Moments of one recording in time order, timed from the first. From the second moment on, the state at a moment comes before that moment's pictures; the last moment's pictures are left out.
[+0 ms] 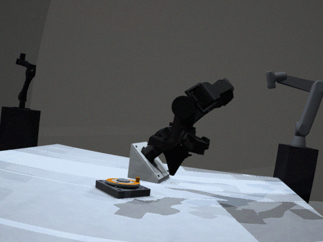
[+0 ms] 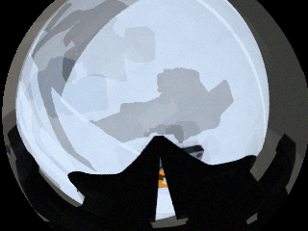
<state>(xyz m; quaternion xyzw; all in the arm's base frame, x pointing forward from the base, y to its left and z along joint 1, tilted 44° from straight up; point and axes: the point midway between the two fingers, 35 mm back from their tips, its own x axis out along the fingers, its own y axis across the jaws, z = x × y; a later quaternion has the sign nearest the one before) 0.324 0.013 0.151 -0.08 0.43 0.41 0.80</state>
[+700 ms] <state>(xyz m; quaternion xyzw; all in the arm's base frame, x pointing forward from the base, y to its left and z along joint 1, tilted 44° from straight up) 0.240 -0.058 0.060 0.31 0.59 0.19 0.72</state>
